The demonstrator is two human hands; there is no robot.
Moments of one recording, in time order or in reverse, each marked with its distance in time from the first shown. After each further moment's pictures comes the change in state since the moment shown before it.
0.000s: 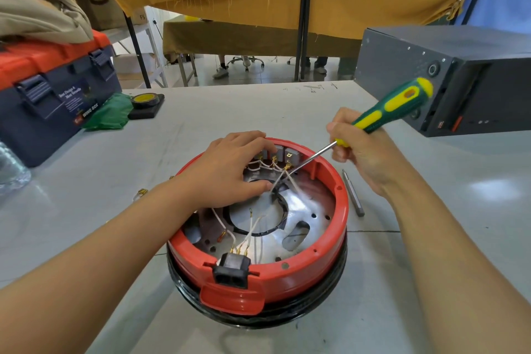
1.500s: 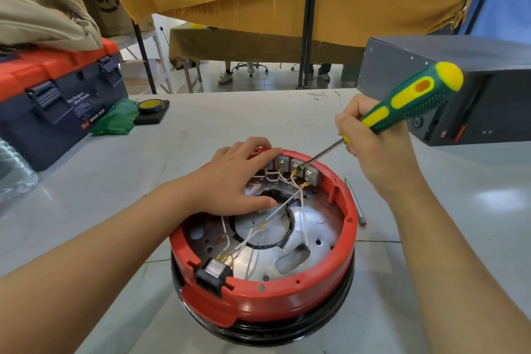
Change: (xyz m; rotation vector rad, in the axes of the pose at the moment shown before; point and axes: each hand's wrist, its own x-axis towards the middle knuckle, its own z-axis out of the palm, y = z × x) left_hand 0.001 -0.001 -0.003 0.087 -0.133 0.039; right_hand -0.009 -0.028 0.016 -0.205 0.184 -0.266
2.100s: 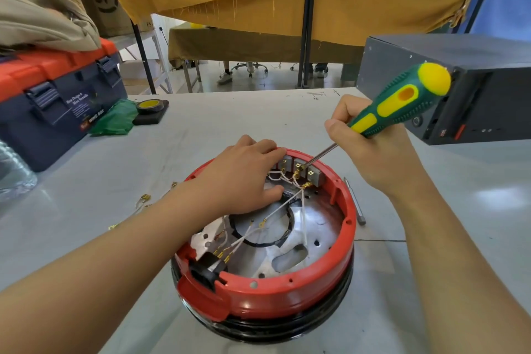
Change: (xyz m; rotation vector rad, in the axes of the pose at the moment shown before) left_hand 0.013 0.022 -0.002 0.156 0.078 -0.062; right_hand -0.003 -0.014 -0.003 -0.222 -0.154 -0.161
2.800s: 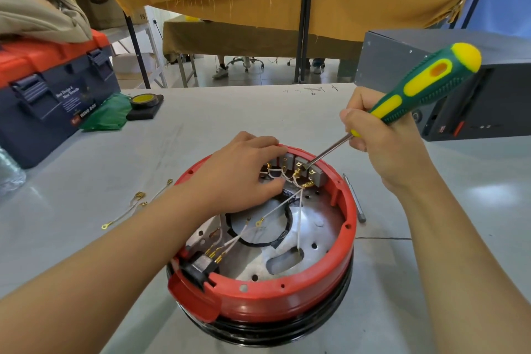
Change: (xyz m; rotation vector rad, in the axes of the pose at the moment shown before) left_hand -0.005 -0.002 0.003 -0.190 0.108 0.004; right_hand 0.005 0.016 -0.003 0.261 0.048 0.172
